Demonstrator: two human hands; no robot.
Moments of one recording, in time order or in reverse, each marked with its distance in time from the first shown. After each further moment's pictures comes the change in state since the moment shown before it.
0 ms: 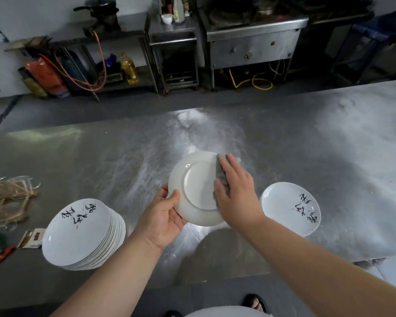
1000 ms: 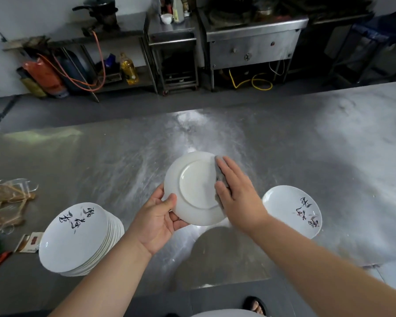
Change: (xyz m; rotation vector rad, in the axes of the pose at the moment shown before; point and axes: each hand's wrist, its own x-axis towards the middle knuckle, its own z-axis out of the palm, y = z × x) left_hand -0.001 0.020 -0.006 0.213 -0.055 -0.029; right_hand 0.011 0.009 -0.013 0.034 -0.122 -0.067
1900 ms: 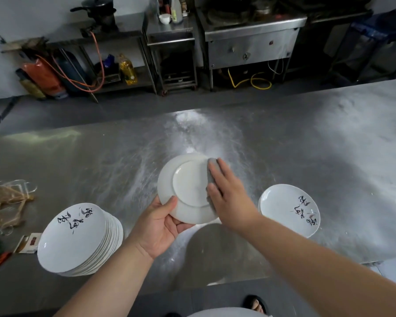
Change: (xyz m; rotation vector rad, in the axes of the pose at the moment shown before) left_hand -0.004 -0.013 0.009 -0.148 0.024 -0.035; right_hand 0.002 0.002 0.014 0.009 -0.062 0.002
